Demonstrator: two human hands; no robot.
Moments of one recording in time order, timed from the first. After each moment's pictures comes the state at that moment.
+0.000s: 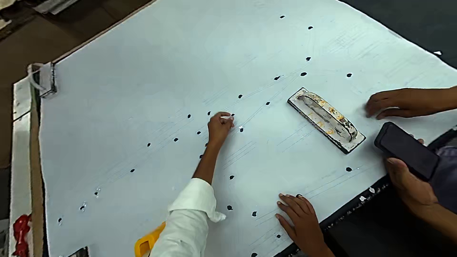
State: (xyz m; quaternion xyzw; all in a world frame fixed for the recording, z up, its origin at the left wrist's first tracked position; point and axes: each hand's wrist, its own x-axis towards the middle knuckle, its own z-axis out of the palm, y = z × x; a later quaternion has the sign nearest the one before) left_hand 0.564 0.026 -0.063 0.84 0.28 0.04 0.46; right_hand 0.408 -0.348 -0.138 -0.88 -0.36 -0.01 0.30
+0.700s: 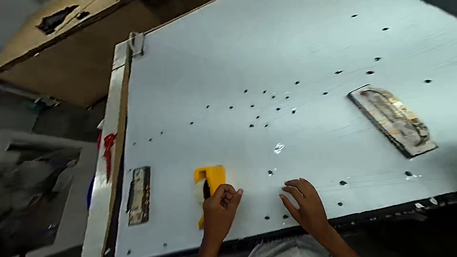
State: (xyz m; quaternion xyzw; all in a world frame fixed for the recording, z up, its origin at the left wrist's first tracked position) left_hand 0.199 -0.080 0.017 0.81 0.40 0.21 0.37; right_hand 0.367 -0.261 -0.085 -0.78 -0.47 0.00 0.40
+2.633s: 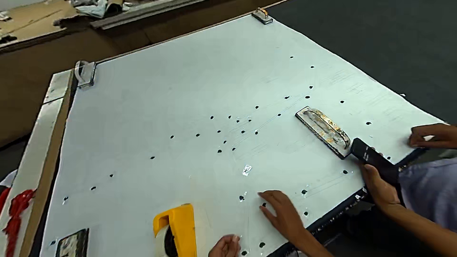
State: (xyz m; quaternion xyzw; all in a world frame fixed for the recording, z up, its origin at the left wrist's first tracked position) left_hand 0.194 -0.147 -0.048 0.56 0.44 0.11 0.70; right_hand 0.395 -0.272 -0.088 -0.84 -0.39 0.10 0.37
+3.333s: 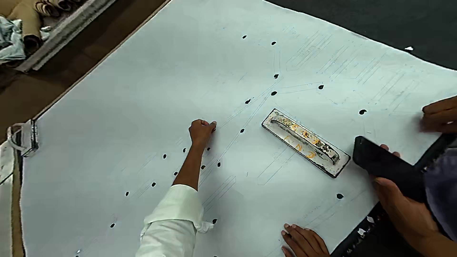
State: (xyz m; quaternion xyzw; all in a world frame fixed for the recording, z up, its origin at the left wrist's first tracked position) left_hand 0.706 0.045 -0.072 0.85 0.40 -0.01 0.34; right_hand 0.491 -0.351 -0.006 -0.89 -0.22 0.27 0.30
